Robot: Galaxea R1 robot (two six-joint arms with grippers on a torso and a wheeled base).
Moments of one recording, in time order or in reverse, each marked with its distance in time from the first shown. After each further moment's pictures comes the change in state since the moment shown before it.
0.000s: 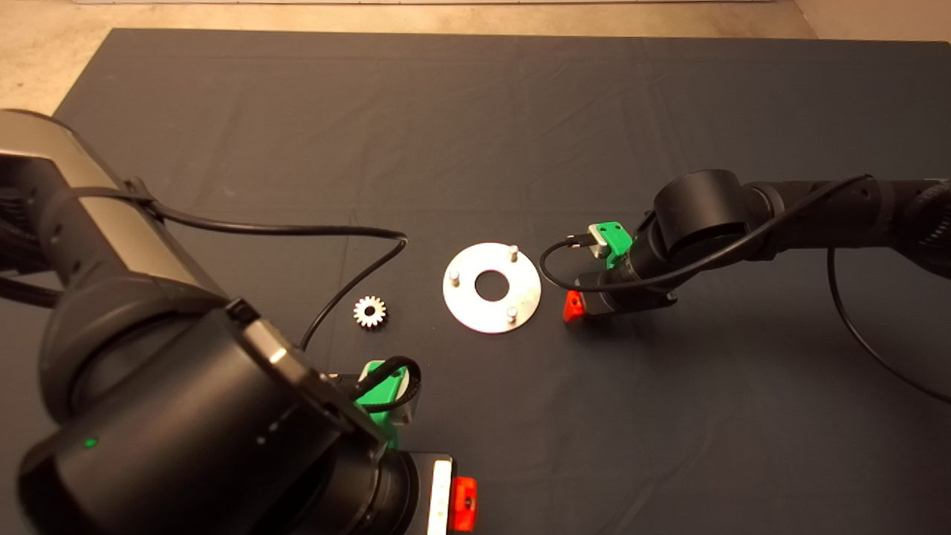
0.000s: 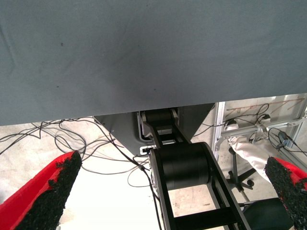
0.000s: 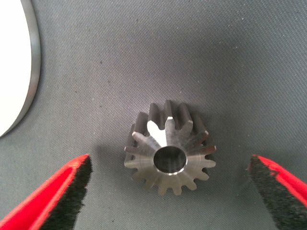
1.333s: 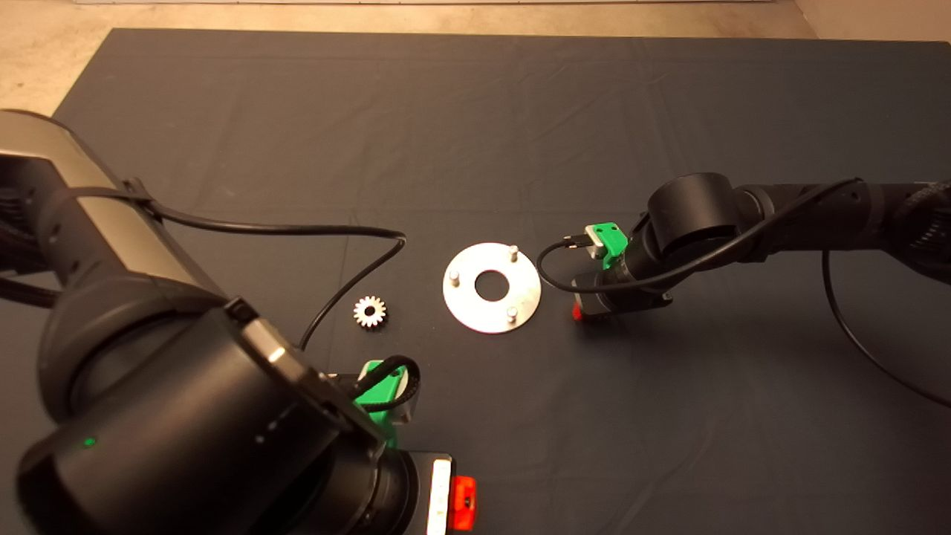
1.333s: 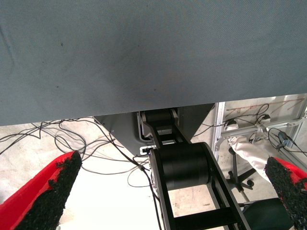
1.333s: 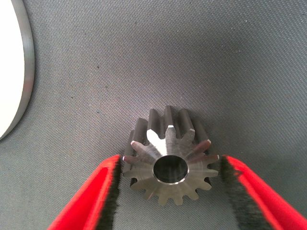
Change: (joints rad) left arm 0.000 0.000 0.000 0.000 0.000 0.000; right arm -0.010 0.008 -0.014 -0.012 0.000 -0.004
